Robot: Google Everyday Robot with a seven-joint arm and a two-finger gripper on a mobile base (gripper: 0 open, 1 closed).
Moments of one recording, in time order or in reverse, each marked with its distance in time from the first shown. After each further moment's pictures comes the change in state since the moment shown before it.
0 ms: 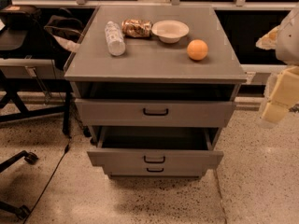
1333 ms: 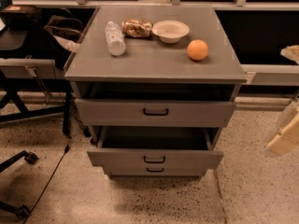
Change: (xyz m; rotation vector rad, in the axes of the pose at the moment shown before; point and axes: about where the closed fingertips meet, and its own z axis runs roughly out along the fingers) arm 0.013 0.043 -0.017 0.208 -0.130 0.085
